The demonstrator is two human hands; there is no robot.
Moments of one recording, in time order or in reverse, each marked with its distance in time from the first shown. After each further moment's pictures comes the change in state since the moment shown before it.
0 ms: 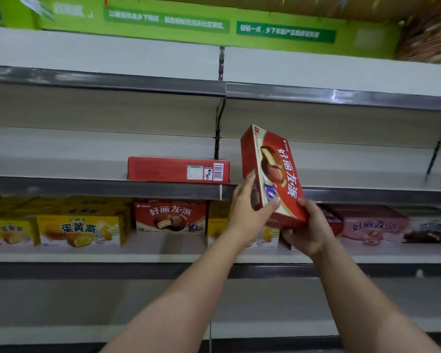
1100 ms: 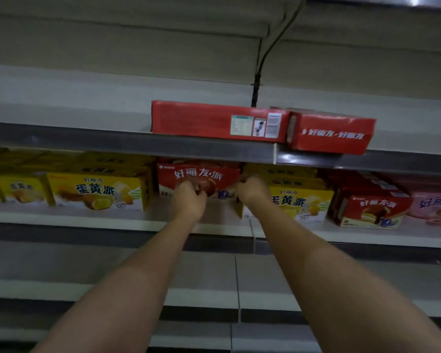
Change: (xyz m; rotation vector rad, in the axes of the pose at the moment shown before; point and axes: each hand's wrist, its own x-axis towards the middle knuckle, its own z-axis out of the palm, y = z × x) left_hand 0.038 -0.173 -0.150 0.458 0.383 -0.395; right_hand 0.132 0.141 0.119 -1.356 0.193 -0.214
